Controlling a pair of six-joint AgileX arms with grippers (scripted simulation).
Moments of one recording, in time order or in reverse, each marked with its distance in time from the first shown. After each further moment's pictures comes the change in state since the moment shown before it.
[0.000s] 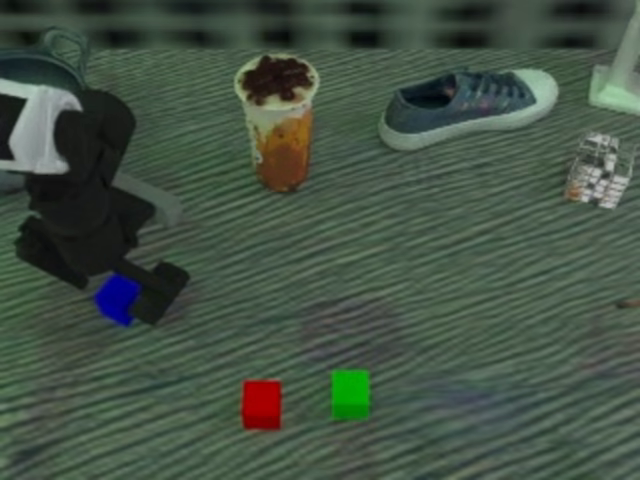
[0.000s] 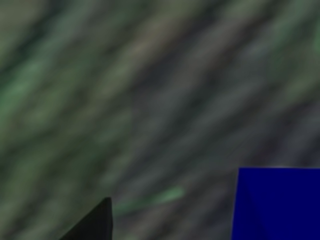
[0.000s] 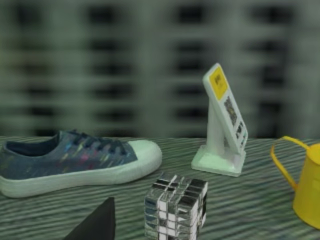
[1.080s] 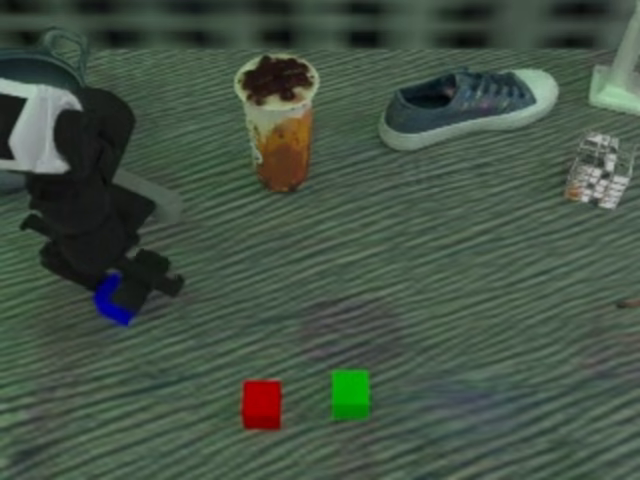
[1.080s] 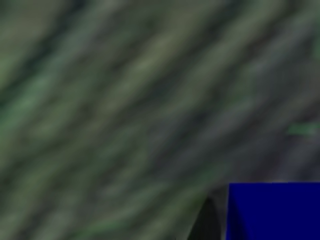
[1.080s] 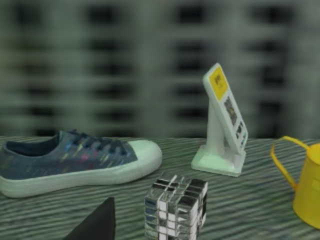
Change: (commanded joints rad) left arm 0.000 0.000 0.000 0.000 0.000 0.000; right arm 0.000 0.000 0.000 0.000 0.000 0.000
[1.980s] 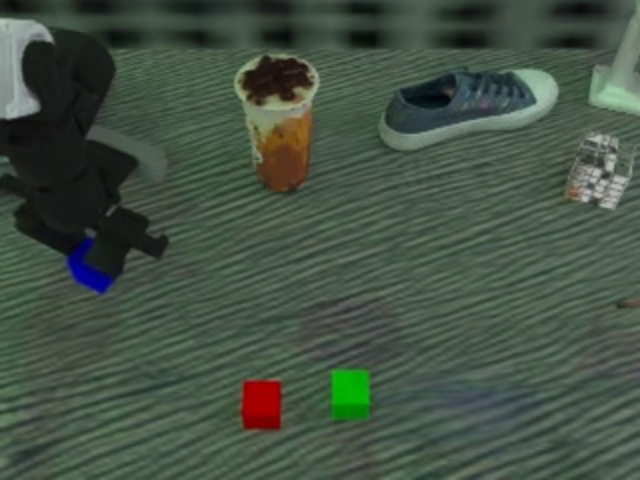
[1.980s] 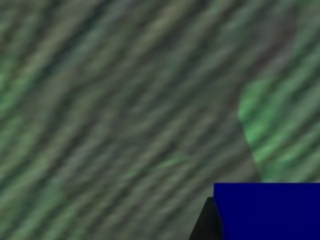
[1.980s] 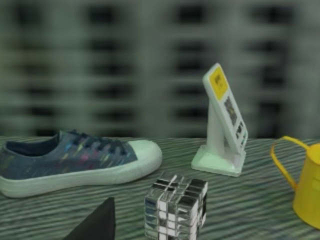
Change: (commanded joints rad) left arm 0.014 -0.150 0.135 -0.255 0.013 -0.009; right arm 0.000 0.000 0.000 0.000 0.000 0.000
